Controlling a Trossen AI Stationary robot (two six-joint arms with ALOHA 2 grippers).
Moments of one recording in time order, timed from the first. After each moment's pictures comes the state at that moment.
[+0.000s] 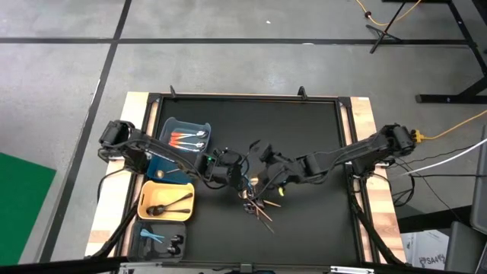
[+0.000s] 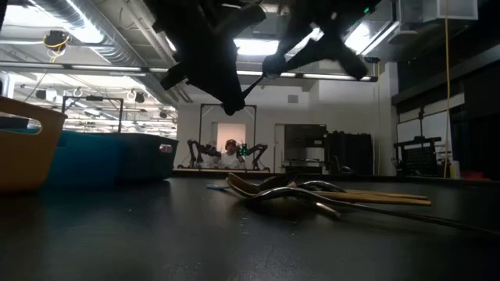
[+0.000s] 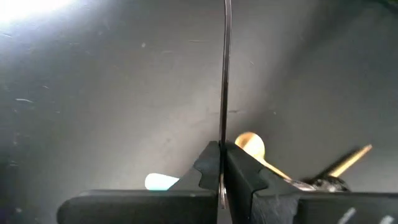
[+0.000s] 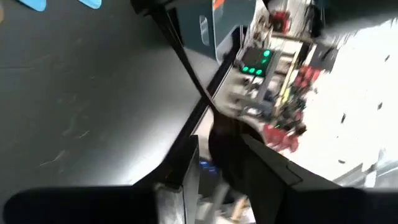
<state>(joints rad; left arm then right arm) -0.22 1.72 1.20 -0.45 -0.54 -0.88 0.28 1.59 1.13 -0.27 0.79 -1.13</state>
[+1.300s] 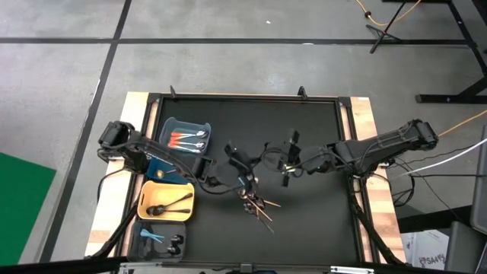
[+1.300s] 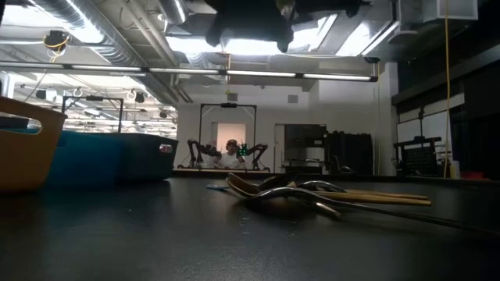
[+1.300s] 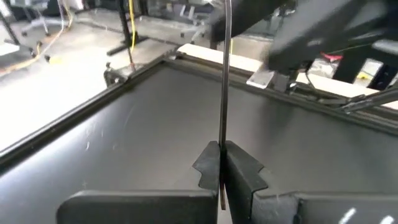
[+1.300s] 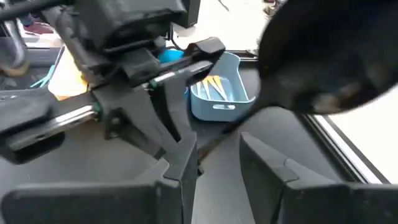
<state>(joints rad) -0.27 1.72 1.20 0.09 -0.76 -0.34 0.27 1.28 1.06 -0.22 0.50 0.10</state>
